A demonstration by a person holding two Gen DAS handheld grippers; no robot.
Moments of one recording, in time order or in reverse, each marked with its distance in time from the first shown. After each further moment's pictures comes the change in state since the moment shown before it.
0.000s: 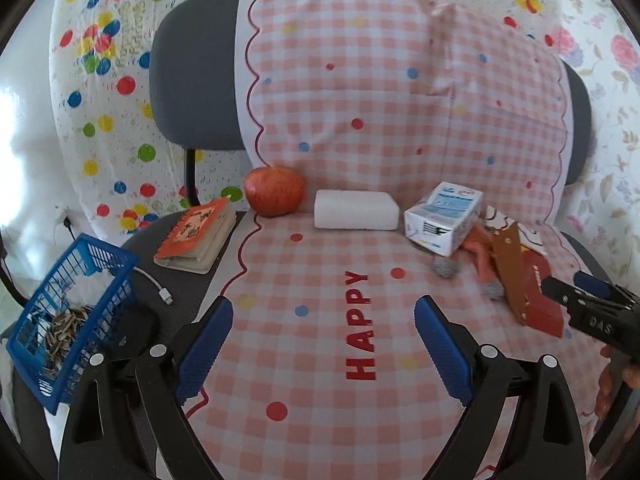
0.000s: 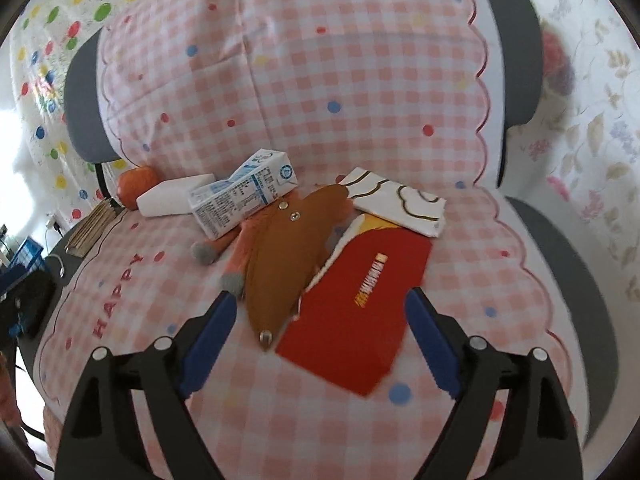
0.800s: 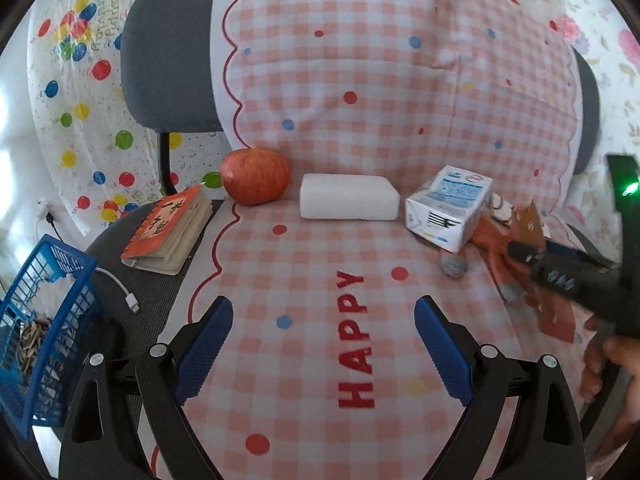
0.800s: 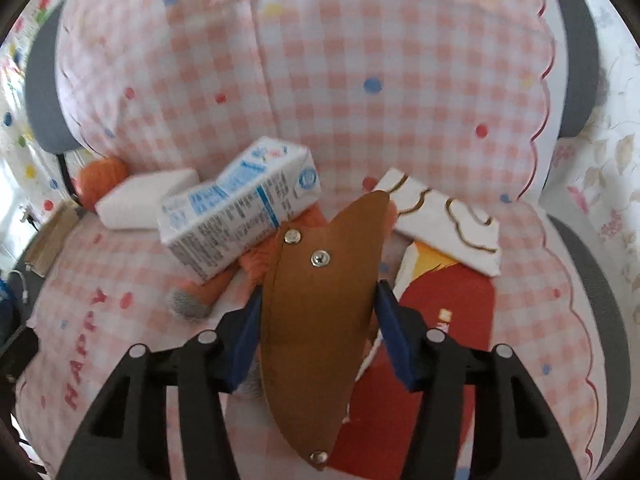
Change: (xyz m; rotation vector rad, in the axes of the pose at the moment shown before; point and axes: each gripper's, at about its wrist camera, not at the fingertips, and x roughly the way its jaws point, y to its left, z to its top) left arm 0.035 -0.010 0.006 0.025 0.054 -0.037; right arm 0.046 0.032 0.037 -0.002 0.040 -0.038
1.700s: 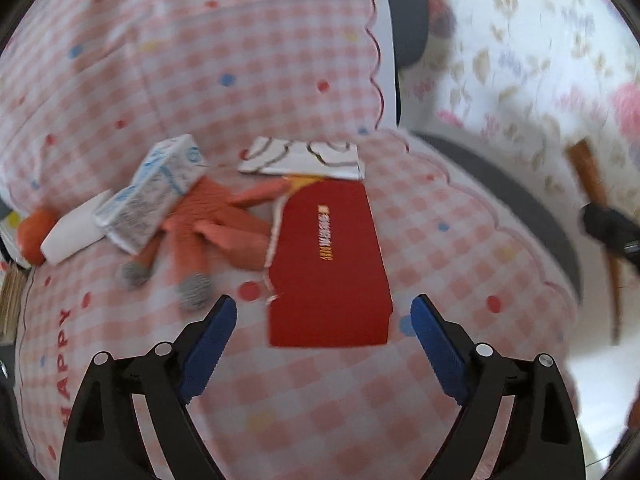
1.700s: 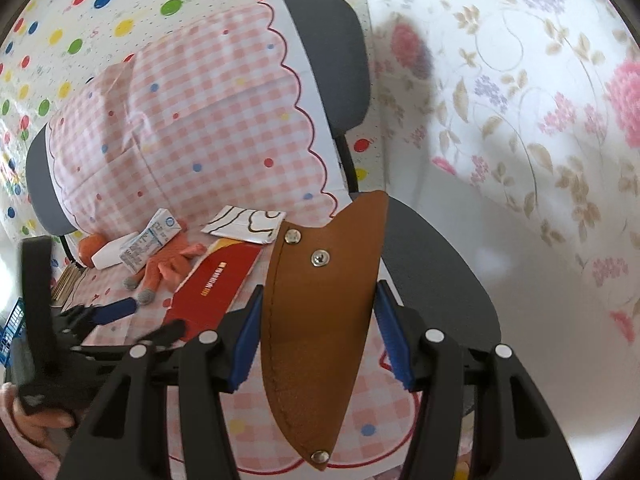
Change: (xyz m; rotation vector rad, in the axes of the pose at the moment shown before) left arm 0.039 -0.235 -0.025 0.362 0.123 -0.261; right arm -0.145 -0.175 -0.092 0.238 -0.181 -0.089
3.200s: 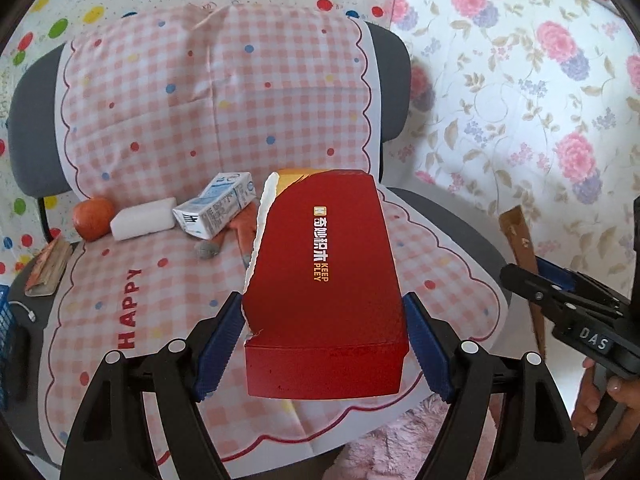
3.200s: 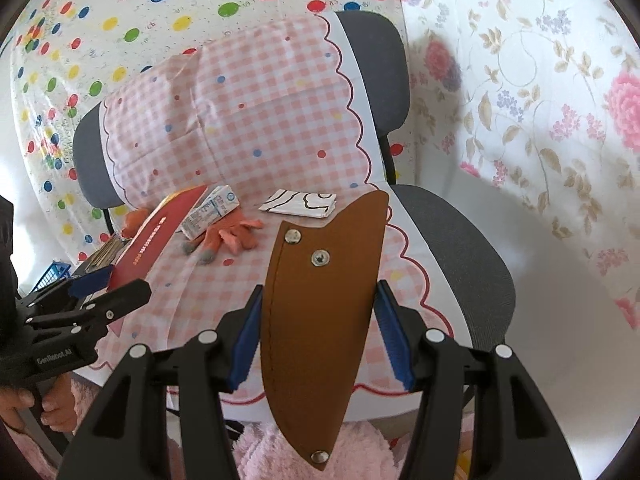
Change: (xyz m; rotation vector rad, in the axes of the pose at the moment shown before) left arm -0.142 0.031 -0.068 -0.091 -0.246 -0.076; right arm -0.063 0.039 -0.049 -0.077 -0.041 0.078
